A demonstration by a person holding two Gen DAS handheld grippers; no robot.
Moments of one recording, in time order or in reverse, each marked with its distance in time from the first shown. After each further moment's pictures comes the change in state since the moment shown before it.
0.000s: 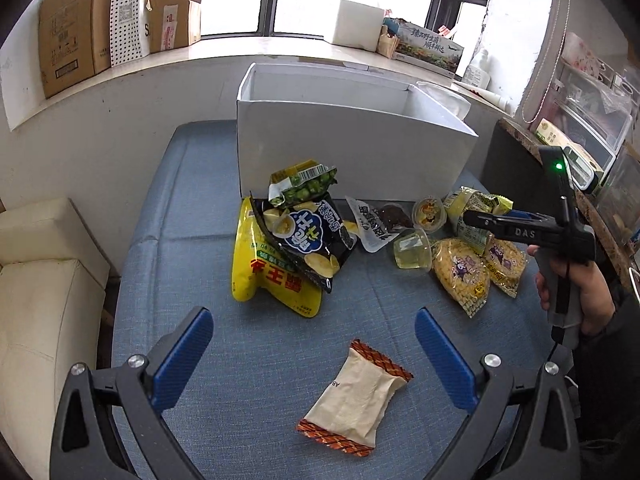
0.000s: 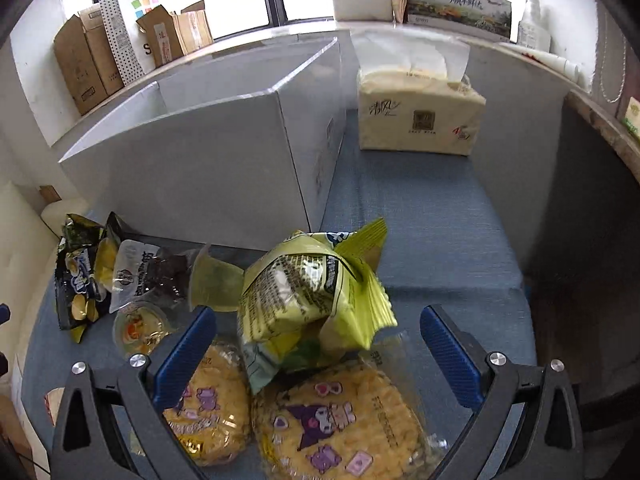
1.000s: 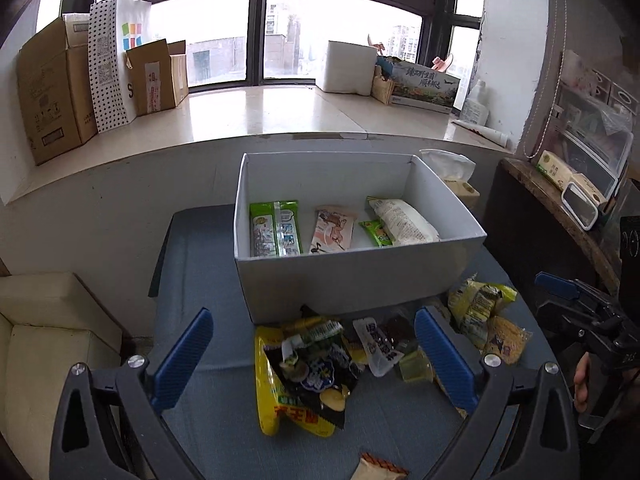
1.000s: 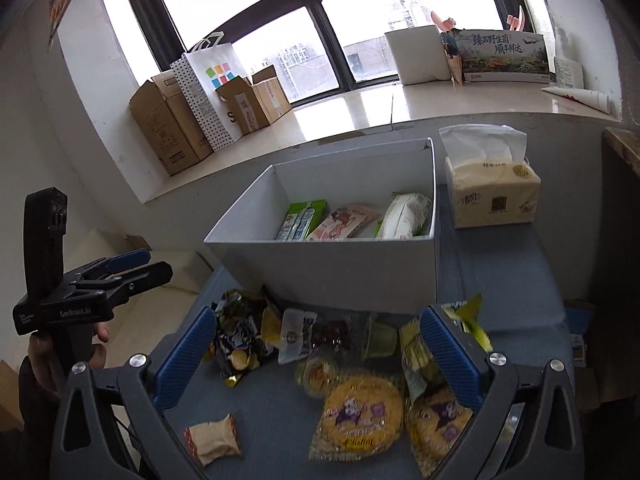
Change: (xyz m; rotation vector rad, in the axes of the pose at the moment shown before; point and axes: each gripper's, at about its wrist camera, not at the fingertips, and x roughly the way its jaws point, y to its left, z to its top) left arm -0.013 -0.001 0.109 0.068 -0.113 0.012; right arm -0.107 0.049 0.012 0.045 -0.194 0.301
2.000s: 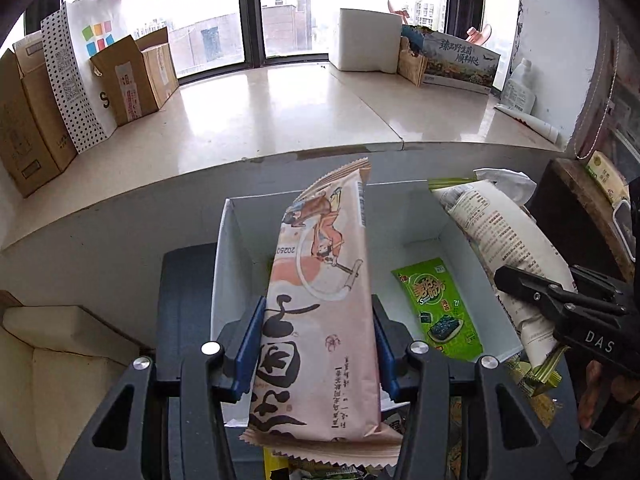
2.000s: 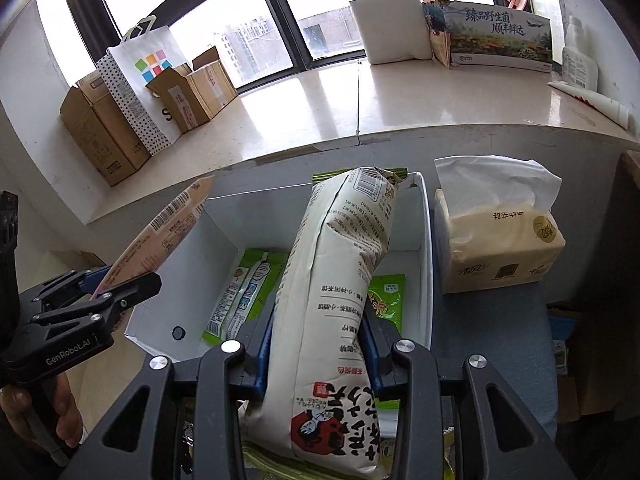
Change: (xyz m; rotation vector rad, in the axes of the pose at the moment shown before) left arm 0.121 -0.010 0.121 0.023 0.149 0.096; right arm 0.112 -0.044 0.120 0.064 0.118 -0.122
